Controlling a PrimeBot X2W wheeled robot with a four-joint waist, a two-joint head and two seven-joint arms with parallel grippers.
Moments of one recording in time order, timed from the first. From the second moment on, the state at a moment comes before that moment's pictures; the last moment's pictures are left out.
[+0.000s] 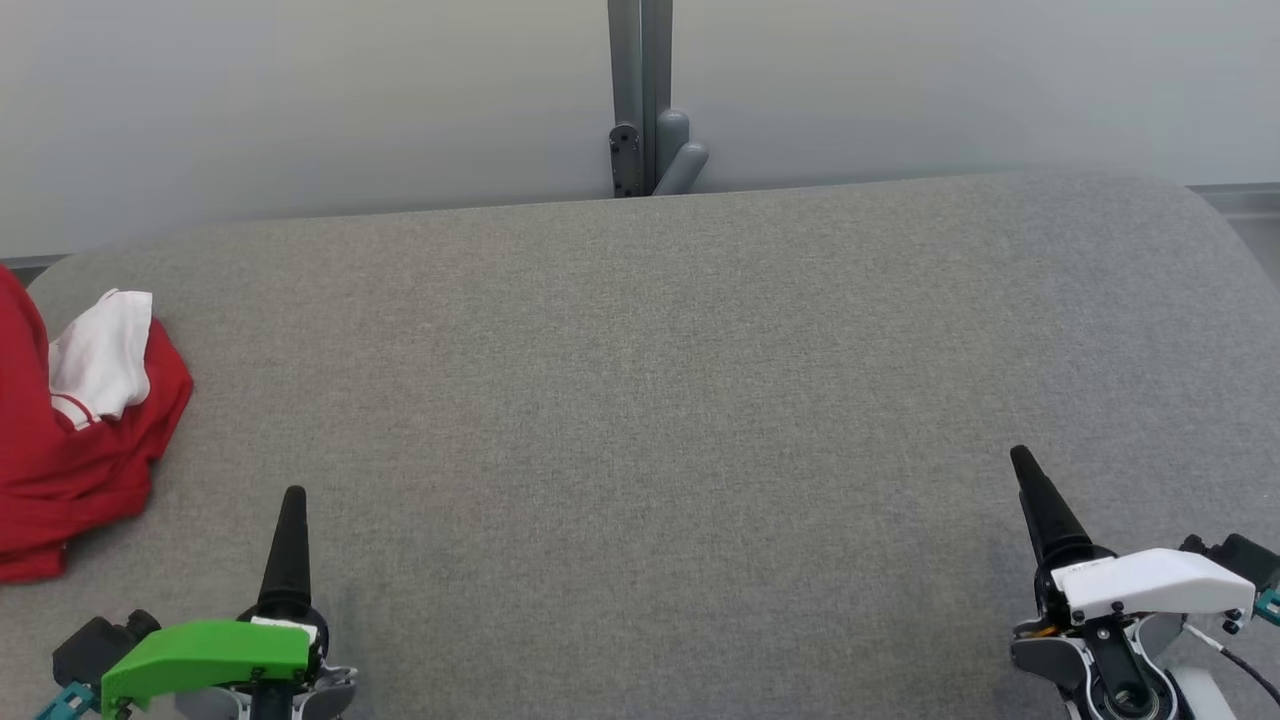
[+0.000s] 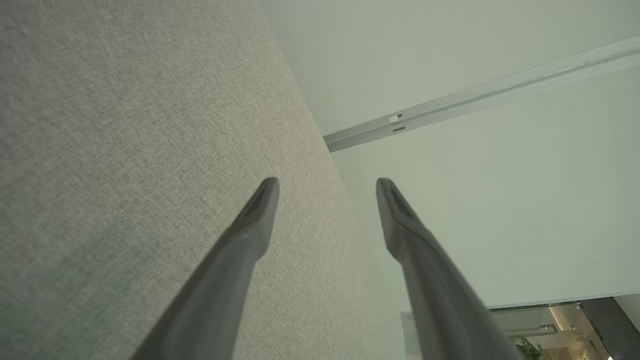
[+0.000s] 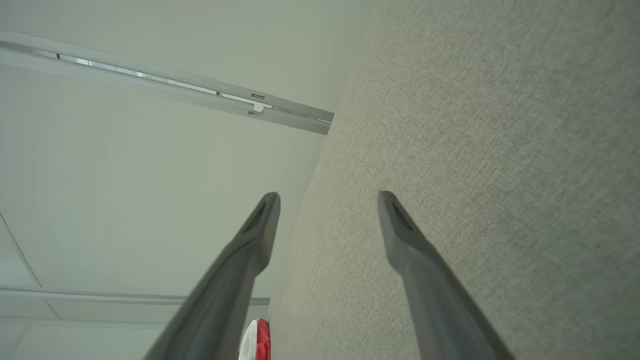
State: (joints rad) left arm -0.07 0.04 0.08 0.31 -1.26 -0.12 0.02; right arm -0.09 -0.08 -0.05 0.30 1.31 0.13 0.03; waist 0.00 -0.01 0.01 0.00
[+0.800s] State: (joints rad) left arm -0.08 0.05 0.01 0.33 -0.85 -0.06 -0.07; right arm -0.13 -0.10 0.04 0.32 0.96 0.13 -0.06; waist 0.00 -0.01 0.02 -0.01
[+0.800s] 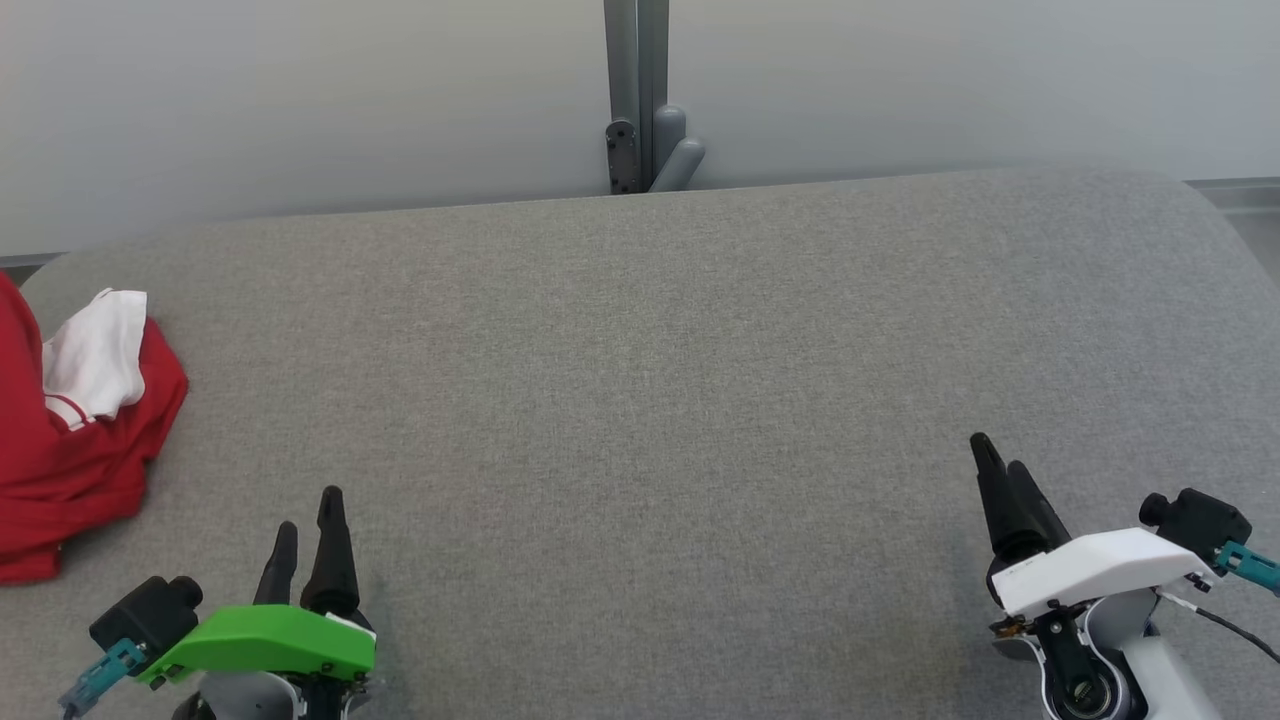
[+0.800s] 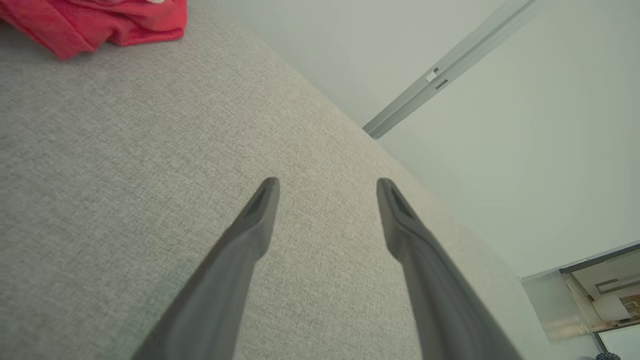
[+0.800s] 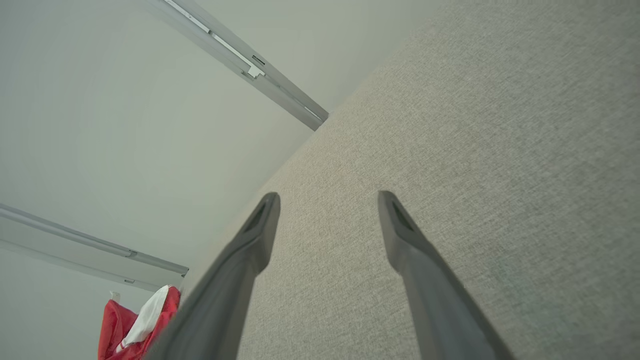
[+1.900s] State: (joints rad) left arm -0.09 0.06 -0.04 0.35 -0.44 -0.02 -0.16; right arm -0.15 -0.11 0.08 0.33 0.58 0.13 -0.16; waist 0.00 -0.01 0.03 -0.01
